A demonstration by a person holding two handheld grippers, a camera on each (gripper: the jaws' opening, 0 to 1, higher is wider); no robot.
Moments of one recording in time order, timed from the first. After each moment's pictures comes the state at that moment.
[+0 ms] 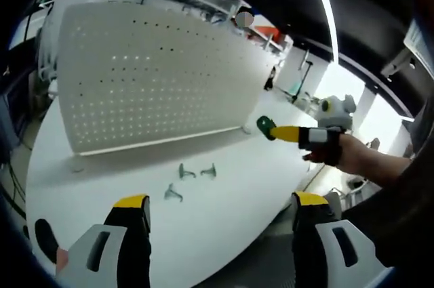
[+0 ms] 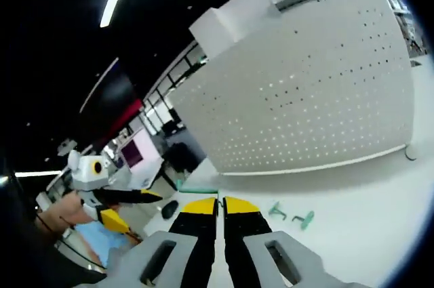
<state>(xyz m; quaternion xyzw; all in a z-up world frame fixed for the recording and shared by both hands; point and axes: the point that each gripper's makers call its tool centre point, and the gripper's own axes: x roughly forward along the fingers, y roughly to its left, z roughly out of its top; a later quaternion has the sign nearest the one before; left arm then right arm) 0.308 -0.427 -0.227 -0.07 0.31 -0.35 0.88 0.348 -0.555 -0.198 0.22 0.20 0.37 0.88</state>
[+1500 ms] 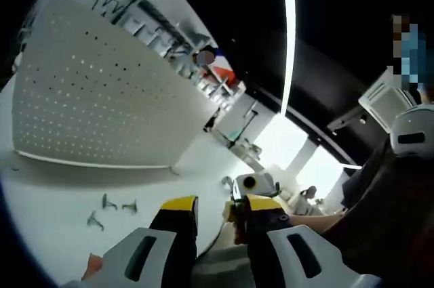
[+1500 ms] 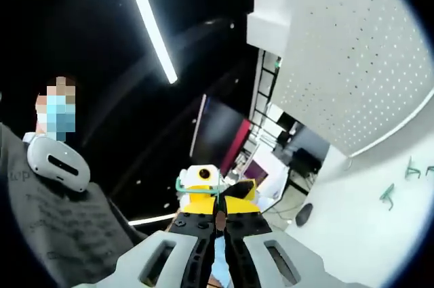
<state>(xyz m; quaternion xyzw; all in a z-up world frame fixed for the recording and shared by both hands) 0.292 -0.480 -0.134 -0.27 0.22 -0.49 0.80 0.271 -0.491 -0.131 0.45 0.14 0.60 0.65</state>
